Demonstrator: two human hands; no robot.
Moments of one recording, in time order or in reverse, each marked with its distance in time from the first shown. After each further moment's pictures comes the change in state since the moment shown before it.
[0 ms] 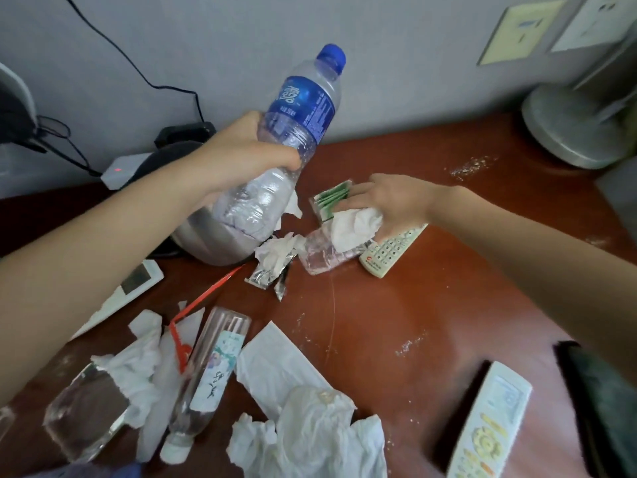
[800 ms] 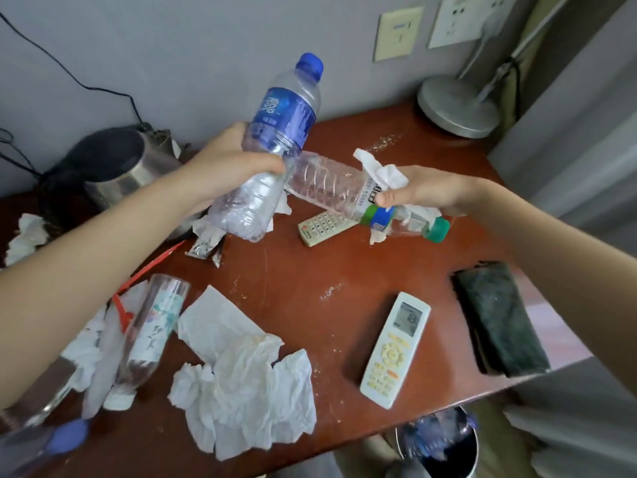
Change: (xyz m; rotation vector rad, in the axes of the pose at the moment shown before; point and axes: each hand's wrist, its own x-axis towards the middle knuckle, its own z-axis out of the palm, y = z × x) left_hand -0.077 0.037 0.092 -0.027 -0.054 0.140; right_hand -0.198 -0.015 0.013 1.200 0.114 0.449
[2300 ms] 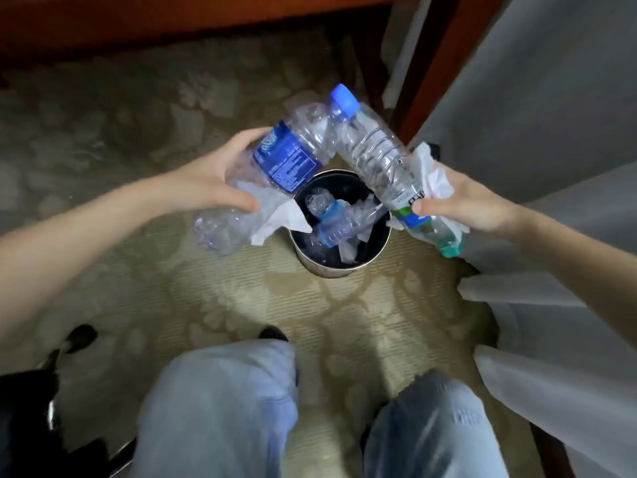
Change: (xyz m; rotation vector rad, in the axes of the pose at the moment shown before) left_hand -0.274 -0.312 0.478 -0.167 -0.502 -0.035; right_hand -0.265 0.543 0.226 0.070 0.082 0.046
